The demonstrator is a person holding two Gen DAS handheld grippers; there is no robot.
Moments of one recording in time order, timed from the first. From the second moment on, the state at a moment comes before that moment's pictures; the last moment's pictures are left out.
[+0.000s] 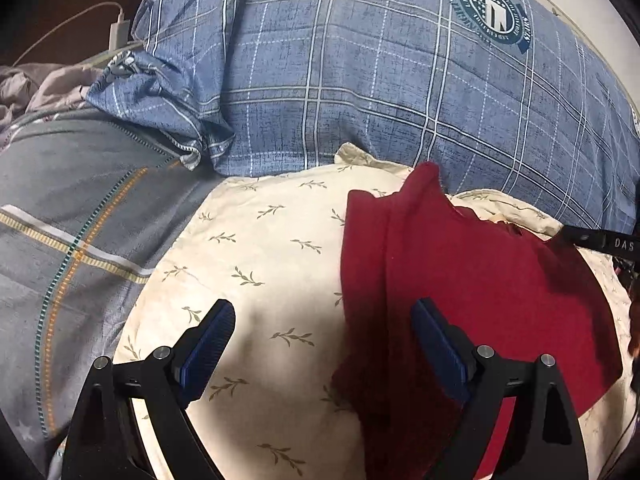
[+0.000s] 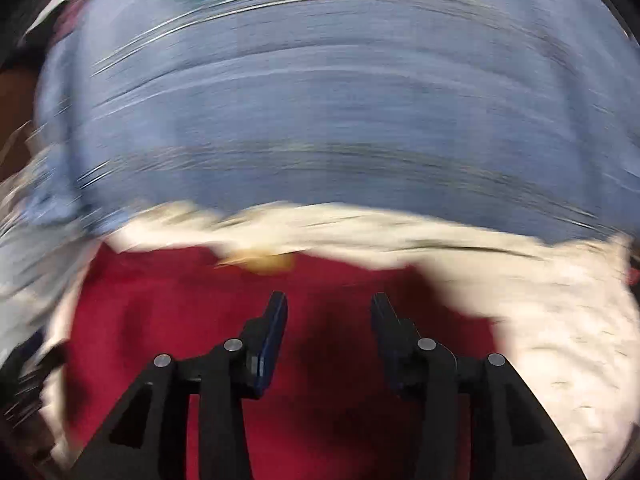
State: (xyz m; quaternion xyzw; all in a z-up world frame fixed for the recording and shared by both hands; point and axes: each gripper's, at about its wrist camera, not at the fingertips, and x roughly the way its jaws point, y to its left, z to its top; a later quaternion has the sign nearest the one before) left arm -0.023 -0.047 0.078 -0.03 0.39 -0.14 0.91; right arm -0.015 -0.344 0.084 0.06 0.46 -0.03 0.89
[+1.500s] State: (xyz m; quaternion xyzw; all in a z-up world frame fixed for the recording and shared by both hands) left arm -0.001 -0.032 0.070 -0.06 0.43 -0.12 0.89; right arm 0.019 -0.237 0.018 0.13 0.42 0.06 0.90
